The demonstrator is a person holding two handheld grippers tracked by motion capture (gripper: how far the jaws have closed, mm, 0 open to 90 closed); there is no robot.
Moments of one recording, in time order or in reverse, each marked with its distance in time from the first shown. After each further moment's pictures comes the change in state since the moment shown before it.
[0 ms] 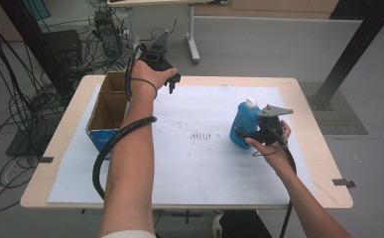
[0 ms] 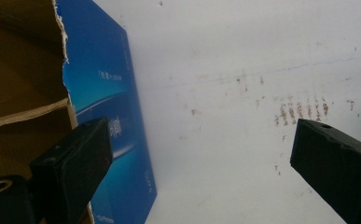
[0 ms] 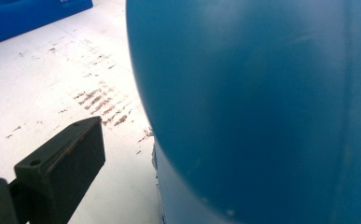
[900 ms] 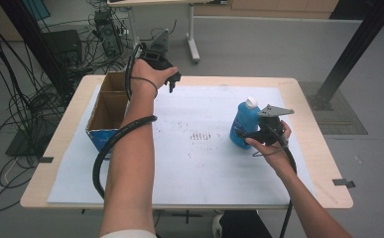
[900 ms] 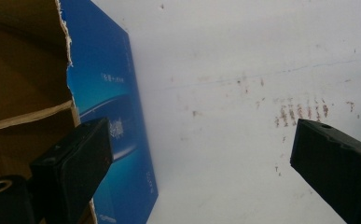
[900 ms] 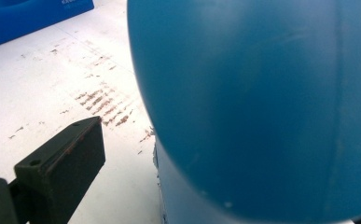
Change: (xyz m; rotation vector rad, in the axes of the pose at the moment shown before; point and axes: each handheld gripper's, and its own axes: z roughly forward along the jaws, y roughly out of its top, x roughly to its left) left arm -0.001 0.001 -0.002 -0.007 0.006 -0.001; right arm 0.000 0.000 -0.001 -0.004 0.005 0.003
